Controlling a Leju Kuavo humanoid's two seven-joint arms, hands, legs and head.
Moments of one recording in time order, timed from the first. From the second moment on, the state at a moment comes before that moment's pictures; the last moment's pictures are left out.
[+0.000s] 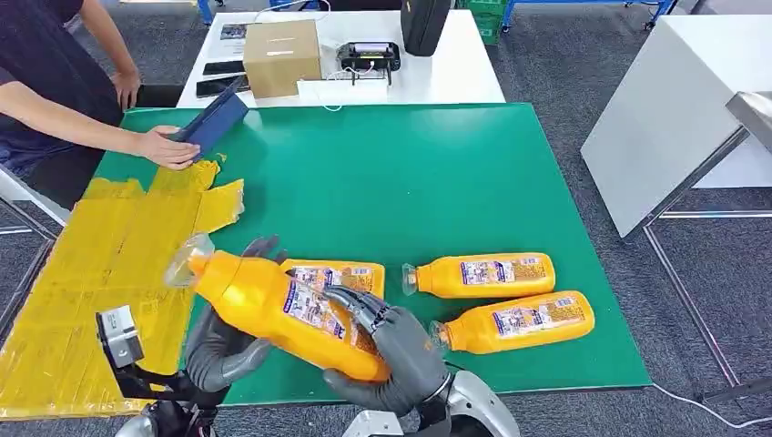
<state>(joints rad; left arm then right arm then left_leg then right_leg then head) 0.13 -0.03 -0.31 -1.89 0.34 -0.28 -0.04 0.03 -0.04 0.71 -1.84 0.66 -0.02 -0.11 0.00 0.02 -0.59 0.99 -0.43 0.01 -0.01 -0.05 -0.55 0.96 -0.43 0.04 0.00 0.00</state>
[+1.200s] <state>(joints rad) 0.09 -0.04 -0.19 -1.92 -0.66 0.11 -0.19 0.00 -0.05 0.60 -1.80 0.89 -0.15 0.09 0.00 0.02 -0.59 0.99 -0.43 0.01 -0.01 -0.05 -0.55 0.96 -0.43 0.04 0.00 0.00</state>
